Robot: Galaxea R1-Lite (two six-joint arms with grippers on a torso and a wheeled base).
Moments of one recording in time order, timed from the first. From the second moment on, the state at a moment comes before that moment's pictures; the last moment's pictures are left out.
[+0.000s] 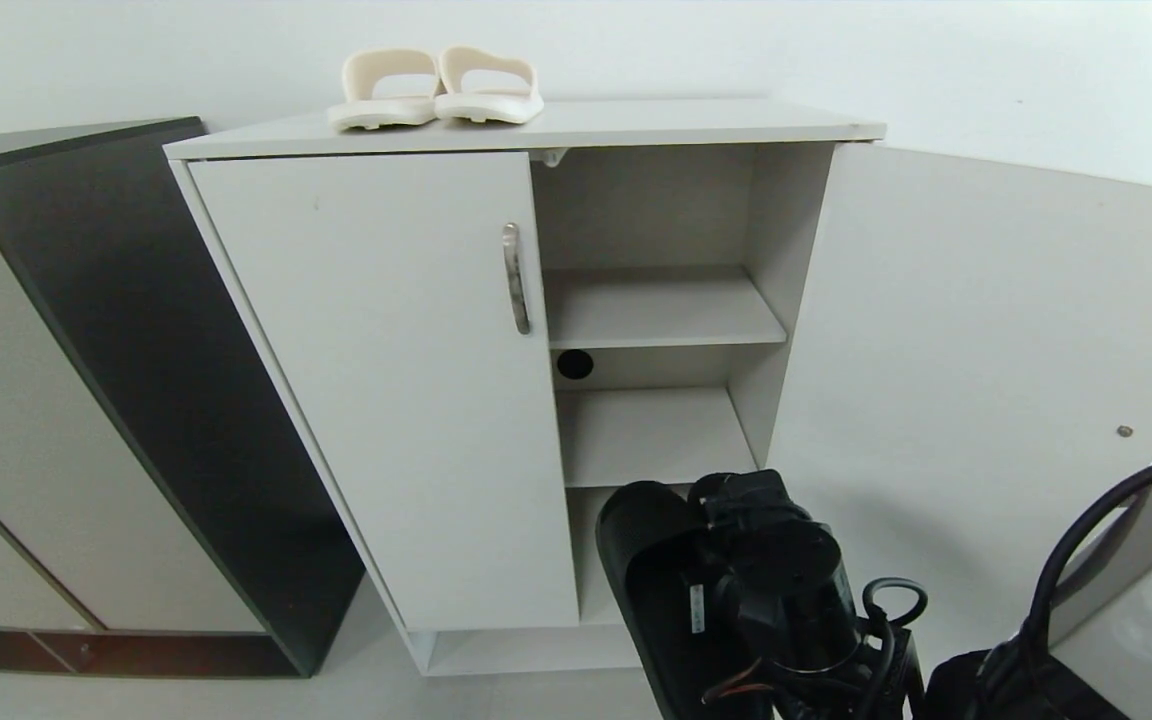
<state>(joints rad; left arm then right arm) 0.00 0.00 0.00 0.00 -0.06 0.03 0.92 2.03 -0.67 -1.01 -0.65 0.26</state>
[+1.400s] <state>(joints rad) 0.00 0.00 0.00 0.00 -0.06 0.04 0.91 2.24 -0.78 -1.29 -0.70 0.02</state>
